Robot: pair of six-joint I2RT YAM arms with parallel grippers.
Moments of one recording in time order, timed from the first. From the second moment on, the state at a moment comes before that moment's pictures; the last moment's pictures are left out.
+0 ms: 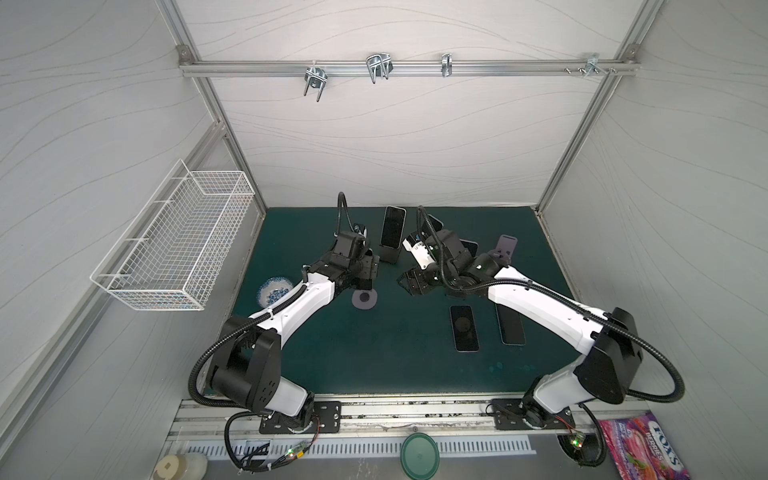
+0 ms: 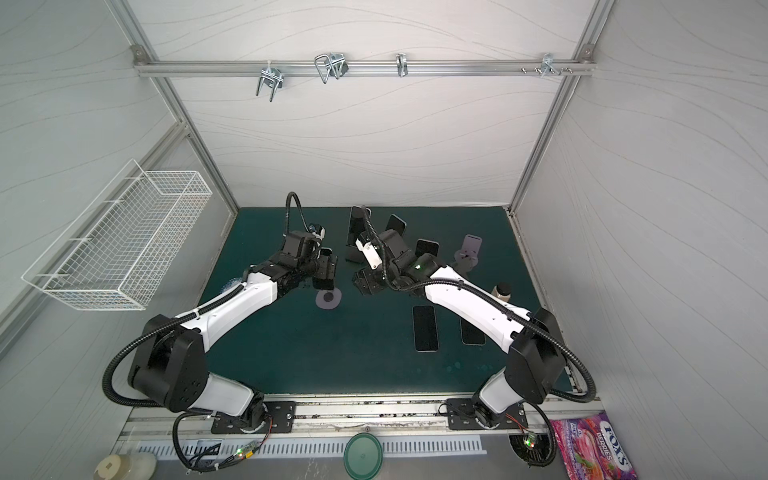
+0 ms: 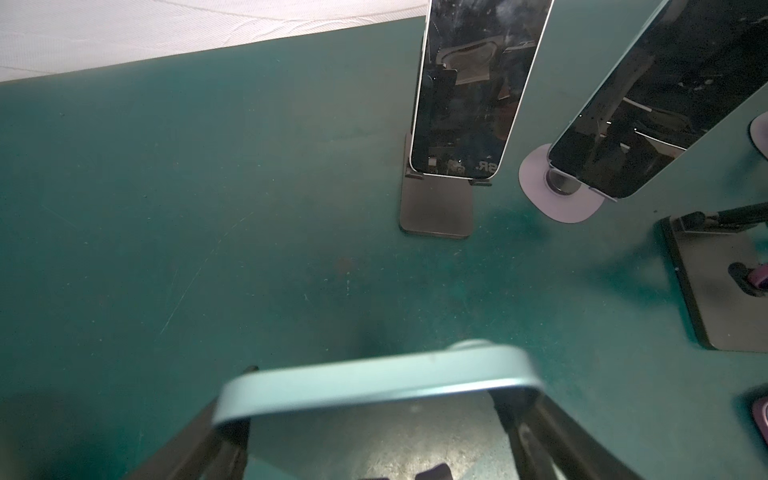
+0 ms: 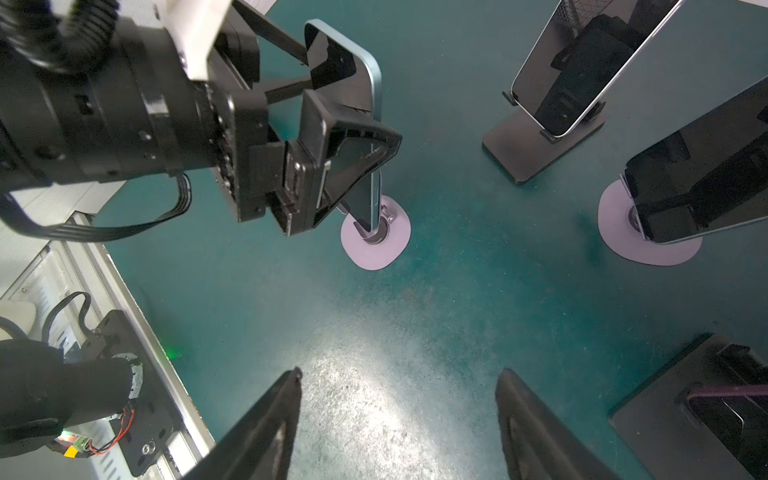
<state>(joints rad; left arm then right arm) -0.38 1.47 1.01 -0.29 -0.14 -0.14 0.83 1.52 1.30 -0.55 -0.16 0.19</state>
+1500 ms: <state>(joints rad) -0.37 1.45 1.03 -0.33 -0.13 -0.16 0.78 1.51 1.29 -0.54 -0.21 0.19</state>
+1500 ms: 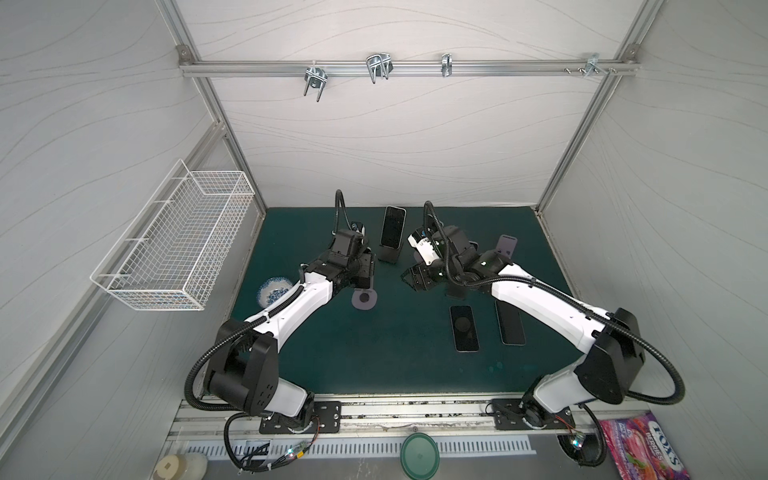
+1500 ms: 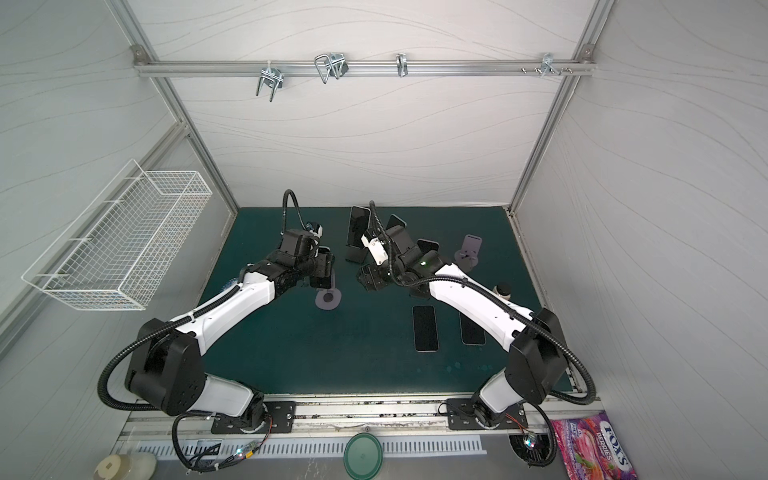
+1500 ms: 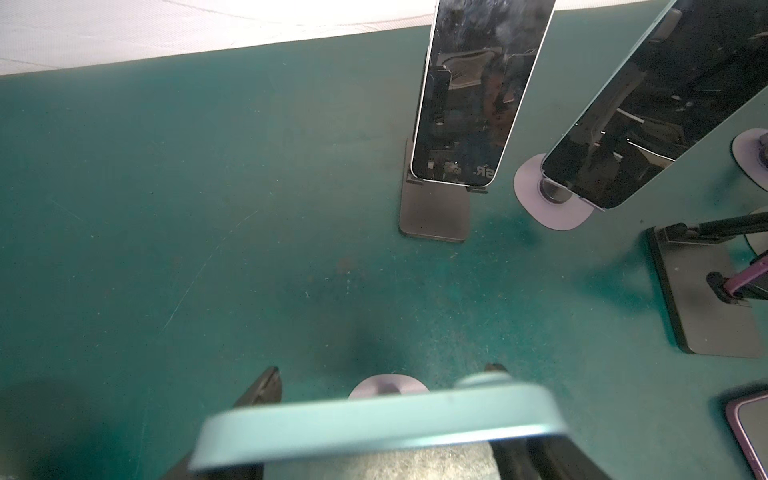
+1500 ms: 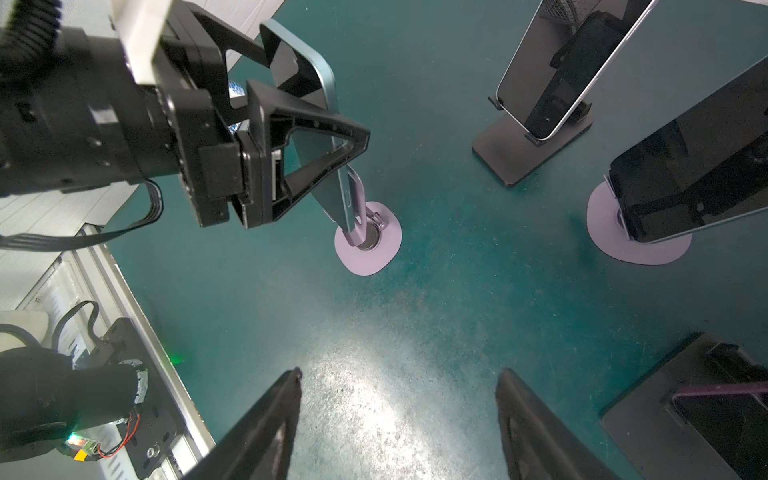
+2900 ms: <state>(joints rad) -0.37 0.81 0.84 -0.85 -0.14 -0.34 0.86 1.34 1.27 -0.63 -0.18 0.26</state>
